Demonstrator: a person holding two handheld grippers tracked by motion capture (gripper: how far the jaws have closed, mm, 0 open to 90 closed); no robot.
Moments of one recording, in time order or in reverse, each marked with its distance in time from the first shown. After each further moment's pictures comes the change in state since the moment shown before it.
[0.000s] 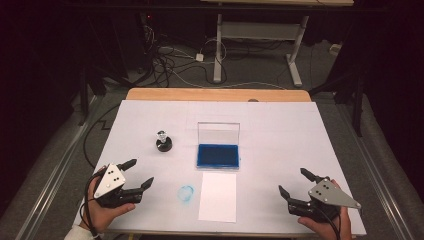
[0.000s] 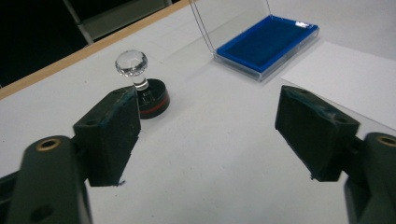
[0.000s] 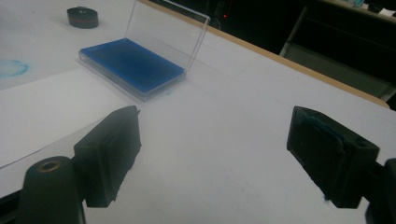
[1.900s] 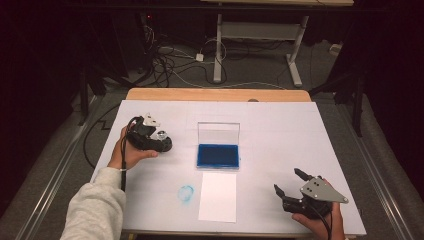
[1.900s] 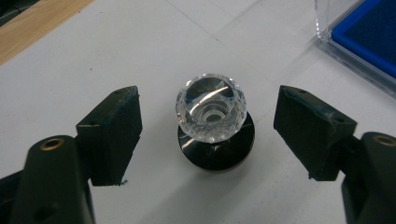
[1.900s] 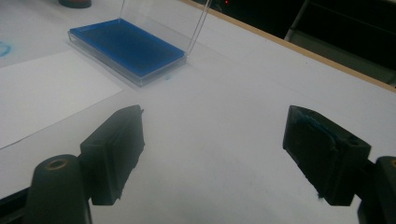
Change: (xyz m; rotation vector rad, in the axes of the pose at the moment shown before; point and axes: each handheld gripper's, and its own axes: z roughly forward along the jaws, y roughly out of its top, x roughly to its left) left arm 0.084 0.067 0.135 0.384 -0.008 -0.038; right arm 0.003 -0.009 0.018 0.053 0.006 -0.014
